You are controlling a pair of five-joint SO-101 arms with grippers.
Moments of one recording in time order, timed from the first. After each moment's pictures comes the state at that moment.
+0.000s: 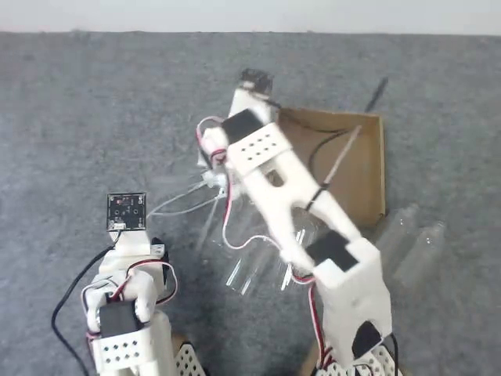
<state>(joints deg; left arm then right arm) -17.7 -103.2 96.9 72.0 -2.9 -39.8 28.4 -26.2 79.3 -47.7</state>
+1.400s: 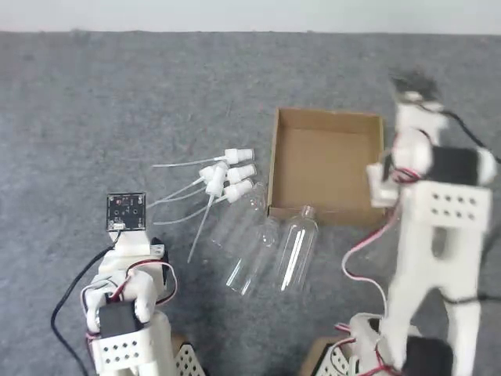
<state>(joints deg) -17.7 -103.2 96.9 72.0 -2.9 7.2 -26.0 12.0 95.6 10.1</state>
